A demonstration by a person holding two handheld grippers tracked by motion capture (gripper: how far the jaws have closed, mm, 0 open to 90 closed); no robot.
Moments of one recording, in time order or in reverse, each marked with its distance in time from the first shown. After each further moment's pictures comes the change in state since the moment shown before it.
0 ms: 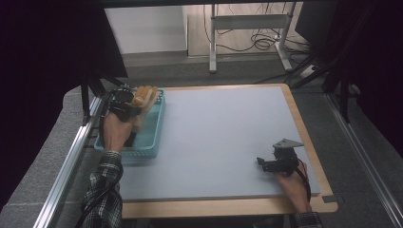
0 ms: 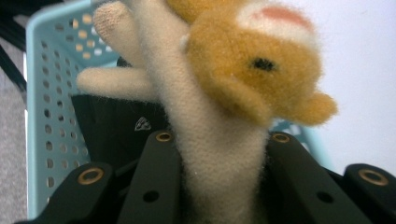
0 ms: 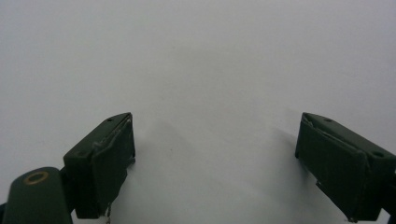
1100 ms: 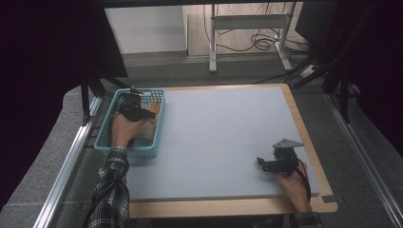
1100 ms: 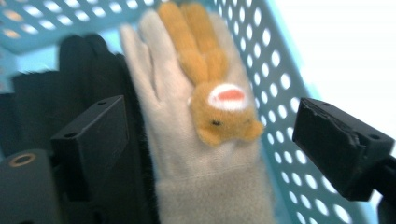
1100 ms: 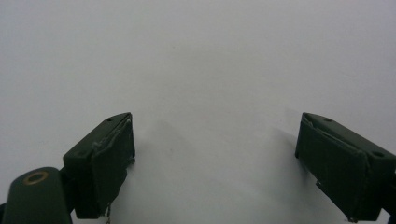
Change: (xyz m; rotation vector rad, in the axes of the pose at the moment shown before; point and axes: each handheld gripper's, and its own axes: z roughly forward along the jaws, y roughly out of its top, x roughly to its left) left arm 0.004 0.007 0.046 0.049 -0.104 -0.023; right arm 0.000 0.000 0.000 0.000 -0.001 -0.001
